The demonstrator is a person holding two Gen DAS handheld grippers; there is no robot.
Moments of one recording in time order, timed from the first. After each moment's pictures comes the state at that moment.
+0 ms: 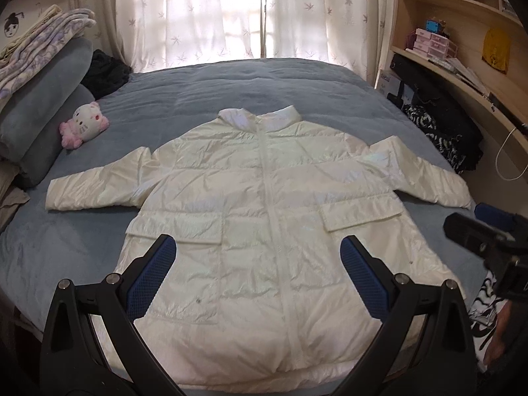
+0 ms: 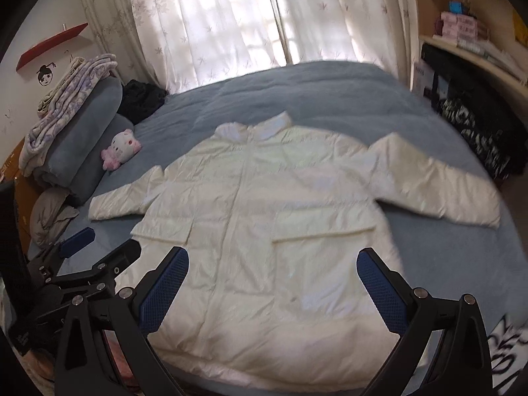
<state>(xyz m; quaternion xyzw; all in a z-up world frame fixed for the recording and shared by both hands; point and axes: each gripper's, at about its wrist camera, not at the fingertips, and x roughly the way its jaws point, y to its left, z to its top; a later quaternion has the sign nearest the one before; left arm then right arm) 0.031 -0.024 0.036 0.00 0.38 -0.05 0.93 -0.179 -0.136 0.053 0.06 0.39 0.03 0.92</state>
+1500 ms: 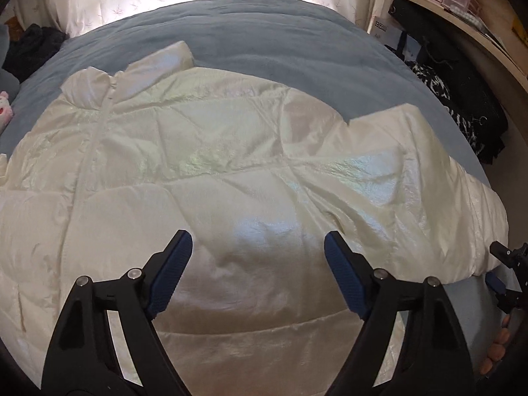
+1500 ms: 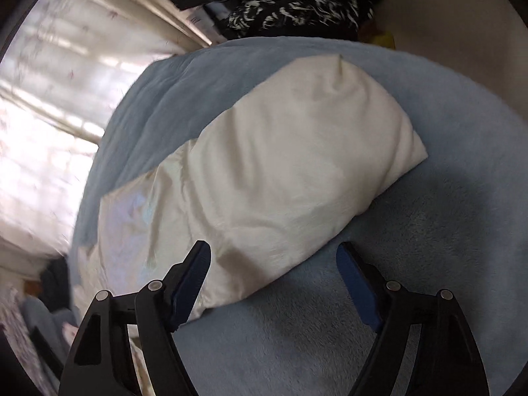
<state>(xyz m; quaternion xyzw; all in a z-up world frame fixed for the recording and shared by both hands) 0.311 -0.281 -0.166 0.00 0.49 -0.08 0.87 -0.047 -0.608 -0.191 0.43 0.41 -0.22 0.77</state>
